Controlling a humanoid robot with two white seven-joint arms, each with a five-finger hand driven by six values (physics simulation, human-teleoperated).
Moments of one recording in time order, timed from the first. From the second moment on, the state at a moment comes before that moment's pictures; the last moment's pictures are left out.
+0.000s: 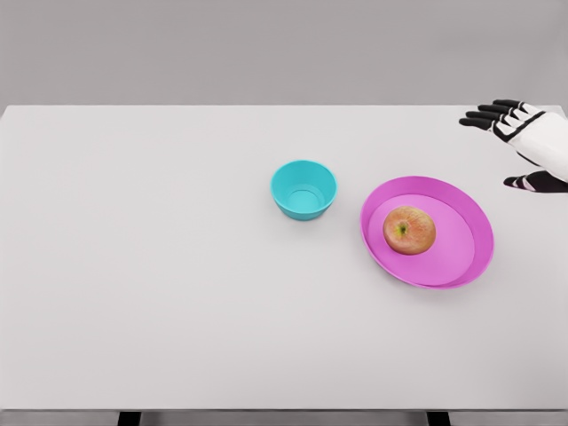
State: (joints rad) left arm 0.07 0.00 -0.25 -0.19 0.19 0.09 -0.12; right arm -0.29 -0.98 0.28 -1.50 0.41 -0.61 0.07
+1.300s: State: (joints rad) left arm 0.07 0.00 -0.25 -0.19 0.19 0.09 -0.12; right arm -0.52 -0.89 0.53 -1.59 0.41 -0.61 0.61
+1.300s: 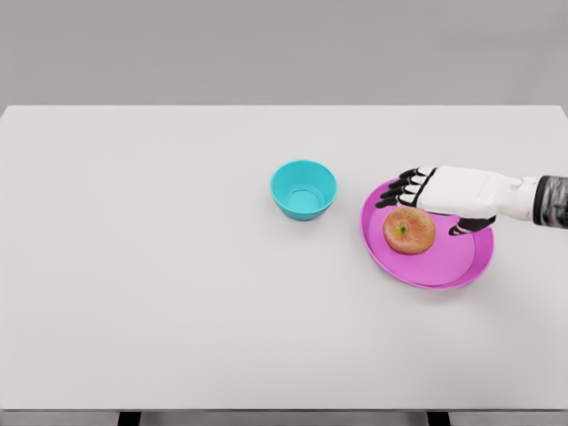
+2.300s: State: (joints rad) left arm 0.07 0.00 -0.25 -0.19 0.19 0.09 -0.12; right arm -0.52 -0.82 0.58 -1.51 0.42 -0.61 0.61
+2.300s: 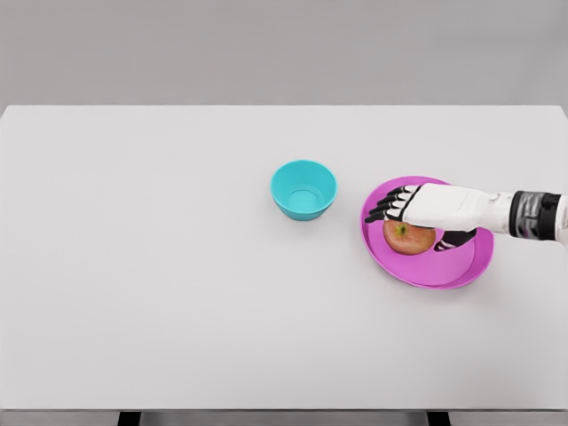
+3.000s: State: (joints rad) left arm 0.07 0.00 -0.25 -0.19 0.19 0.09 -0.12; right arm -0.51 -0.81 0.59 -1.49 0.41 -0.61 0.61
